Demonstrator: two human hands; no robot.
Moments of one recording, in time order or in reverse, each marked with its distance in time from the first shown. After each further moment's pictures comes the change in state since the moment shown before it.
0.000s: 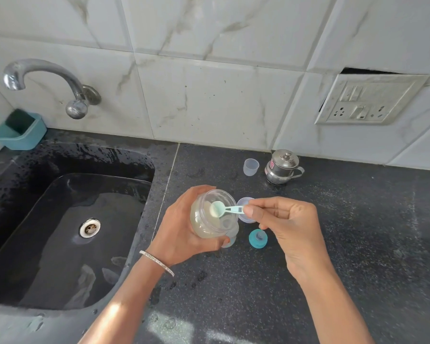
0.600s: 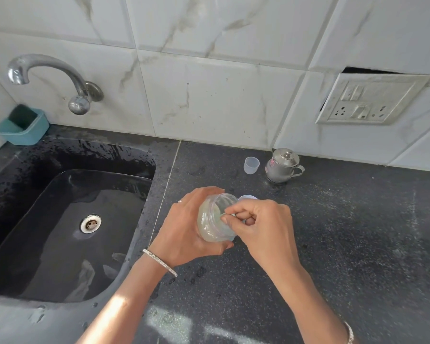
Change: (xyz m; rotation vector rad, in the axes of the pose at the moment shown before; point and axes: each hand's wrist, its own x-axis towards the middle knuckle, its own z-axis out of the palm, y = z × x) left_hand -0.005 0.015 0.002 0.138 -0.064 0.065; right_hand -0.013 0.000 0.033 -0.659 -0.012 -0.274
